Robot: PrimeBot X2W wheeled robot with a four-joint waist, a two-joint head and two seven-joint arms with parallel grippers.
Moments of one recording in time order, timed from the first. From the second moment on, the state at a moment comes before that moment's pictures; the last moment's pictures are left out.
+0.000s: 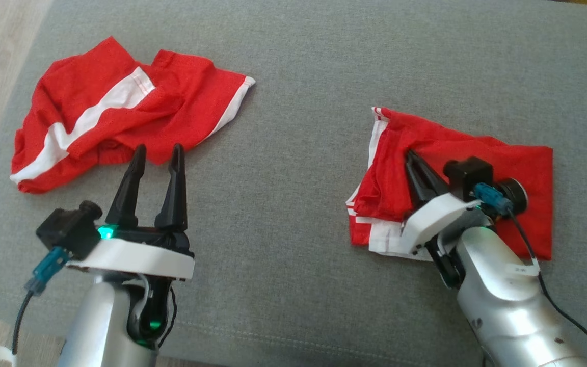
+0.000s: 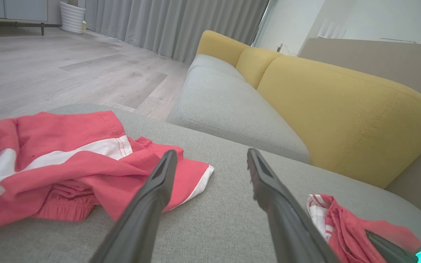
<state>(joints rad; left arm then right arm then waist) -0.18 0.04 -0.15 0.14 -0.40 -0.12 -0.25 -0.53 -0.06 0.31 0.78 0.13 0.13 -0.23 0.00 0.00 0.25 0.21</state>
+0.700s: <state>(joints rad) -0.17 0.04 -0.15 0.16 -0.41 -0.12 -0.25 -0.47 -0.06 0.39 0.84 0.18 0.13 -0.23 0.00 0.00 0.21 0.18</state>
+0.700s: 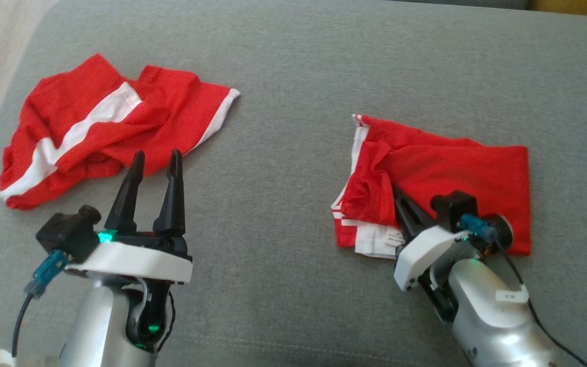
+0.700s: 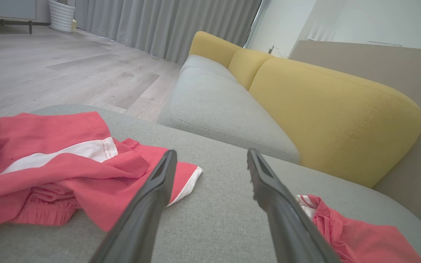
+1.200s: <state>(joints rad) -0.15 0.04 -0.12 0.16 -0.41 -0.12 -0.25 -0.46 -0.06 0.31 0.67 0.19 0.13 -0.25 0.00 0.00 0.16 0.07</state>
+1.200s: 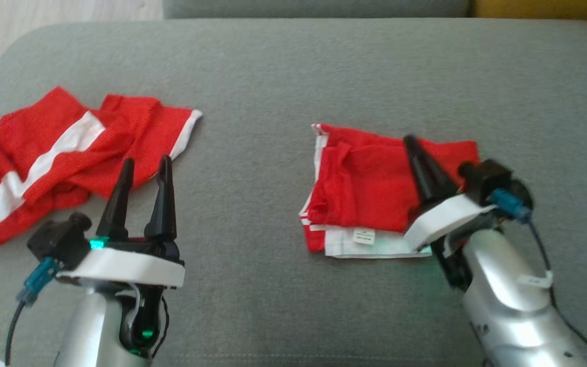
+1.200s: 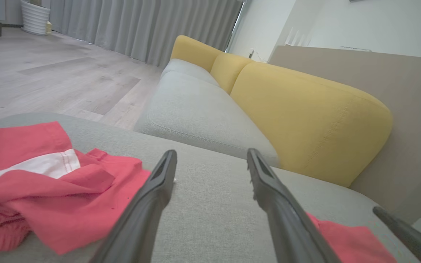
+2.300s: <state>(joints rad) -0.05 0.04 -0.15 0.17 -0.39 -0.12 -0.25 -0.15 -0.07 -0.05 0.31 0.04 0.13 -0.19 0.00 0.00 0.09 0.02</state>
